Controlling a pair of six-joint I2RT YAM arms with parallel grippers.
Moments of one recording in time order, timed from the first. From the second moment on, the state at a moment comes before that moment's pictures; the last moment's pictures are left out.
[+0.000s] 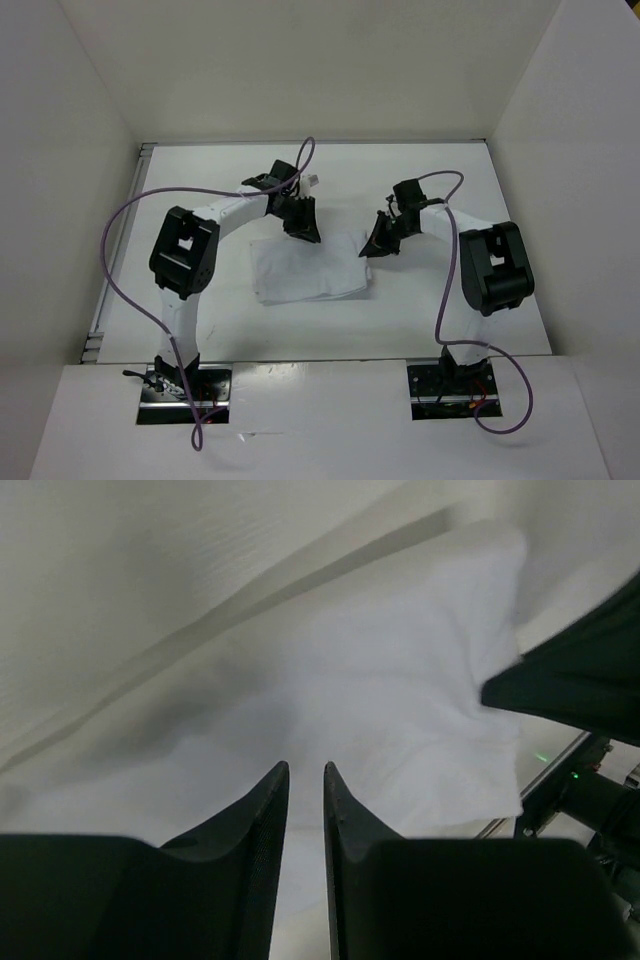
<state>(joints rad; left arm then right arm) -0.43 2.05 1.55 -0.53 0.52 -0.38 0.23 1.79 1.09 -0.48 -0.53 0.60</state>
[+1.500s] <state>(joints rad) -0.33 1.90 1.47 -0.63 0.10 -0.34 0.31 1.71 1.38 -0.53 -0.38 0.66</state>
